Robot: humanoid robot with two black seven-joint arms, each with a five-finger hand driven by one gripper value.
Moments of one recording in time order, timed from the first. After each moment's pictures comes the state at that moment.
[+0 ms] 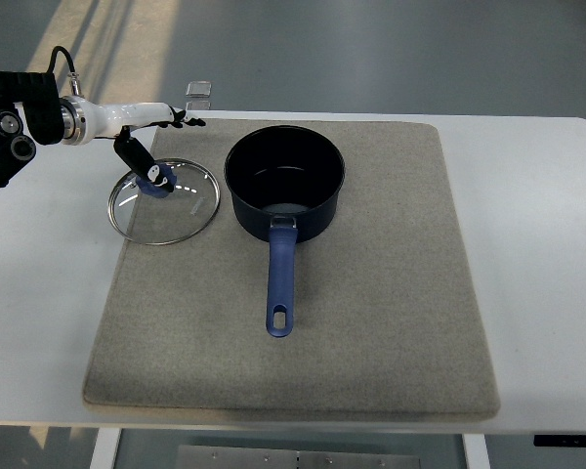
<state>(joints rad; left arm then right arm) -0.93 0.59 -0.71 -1.04 1.45 -0.49 0.01 0.04 0.00 -0.05 0.21 0.00 -0.13 0.04</state>
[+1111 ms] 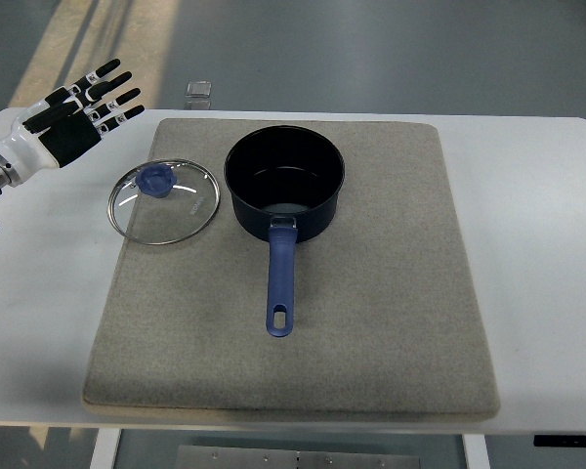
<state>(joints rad) -0.66 0.57 -0.90 -0.78 -0.18 -0.61 0.14 0.04 0.00 -0.06 0.21 0.00 -0.13 0.04</state>
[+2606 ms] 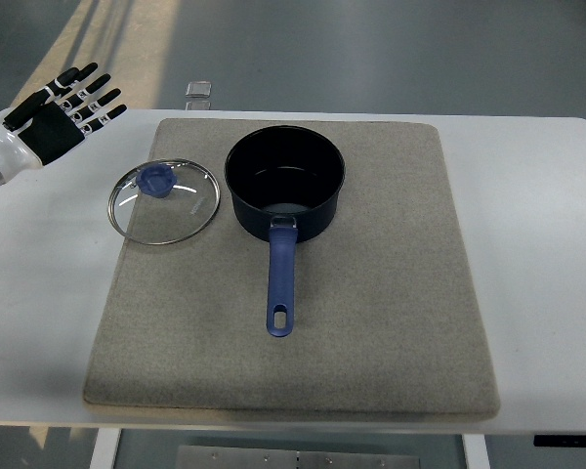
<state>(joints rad) -0.71 0.57 -0.90 -0.65 -0.36 -0.61 0.29 0.04 0.00 -0.05 0.21 0.00 -0.13 0.04</state>
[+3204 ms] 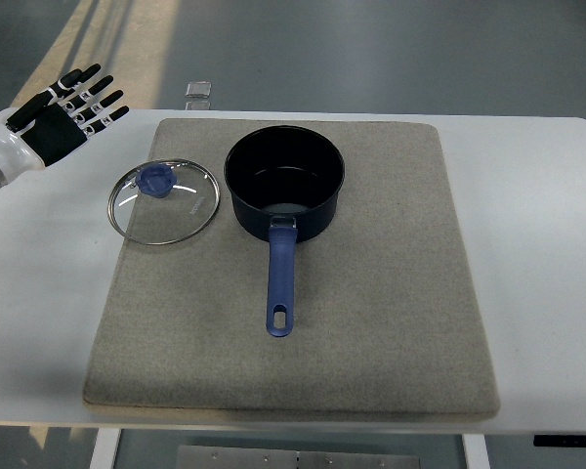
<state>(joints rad) -0.71 0.56 -0.90 -0.65 -0.35 -0.61 0.29 0.04 0.00 -0.04 0.22 0.01 -0.13 0.04</state>
